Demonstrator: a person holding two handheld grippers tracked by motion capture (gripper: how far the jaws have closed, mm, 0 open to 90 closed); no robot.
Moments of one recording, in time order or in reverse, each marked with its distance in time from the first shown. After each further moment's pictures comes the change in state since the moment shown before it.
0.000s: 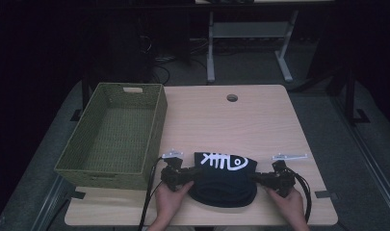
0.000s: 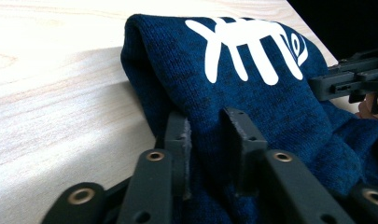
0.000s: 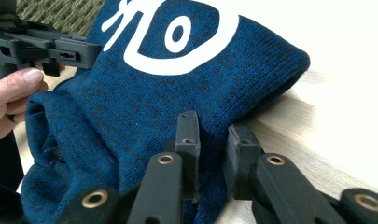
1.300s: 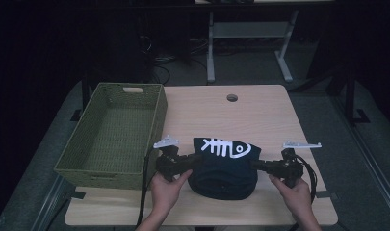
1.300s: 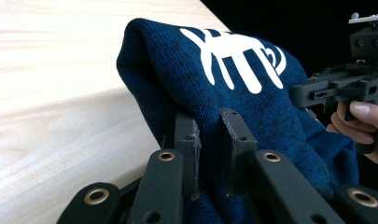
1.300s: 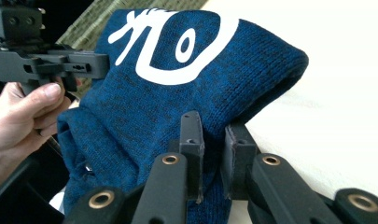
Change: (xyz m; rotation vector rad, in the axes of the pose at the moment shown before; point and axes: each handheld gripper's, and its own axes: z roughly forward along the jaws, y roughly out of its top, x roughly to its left) left arm -0.033 0.045 -0.045 -0.112 -0.032 0.060; right arm 0.023 0.037 -0.035 -0.114 0.098 0.000
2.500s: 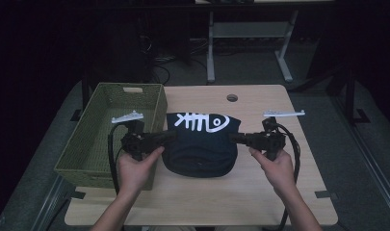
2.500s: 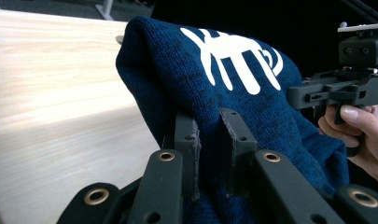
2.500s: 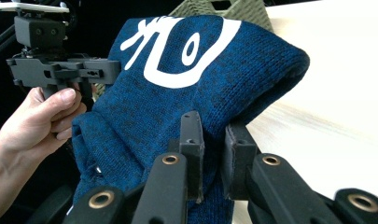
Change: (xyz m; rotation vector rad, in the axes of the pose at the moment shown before) left arm 0.019 0.062 -0.082 -0.089 -0.003 -0.013; right arm 0.069 0.085 0.026 -0.028 0.080 -0.081
